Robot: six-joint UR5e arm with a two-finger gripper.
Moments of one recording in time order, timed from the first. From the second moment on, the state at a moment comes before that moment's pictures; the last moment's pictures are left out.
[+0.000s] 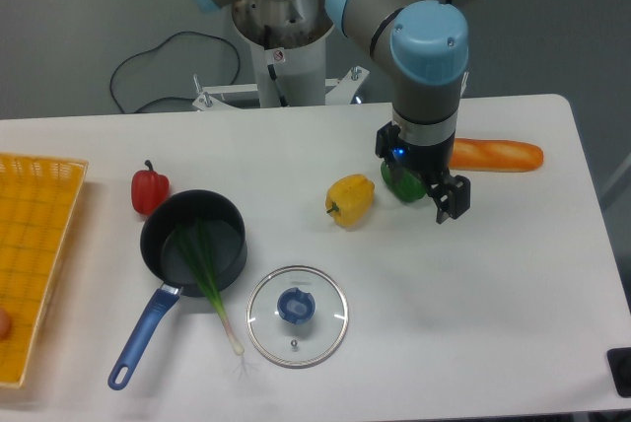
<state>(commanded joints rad) 2.61 -1.82 -1.57 -1.17 1.58 1.43</state>
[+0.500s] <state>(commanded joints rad) 2.58 -1.82 -1.64 -1.16 1.58 1.39</state>
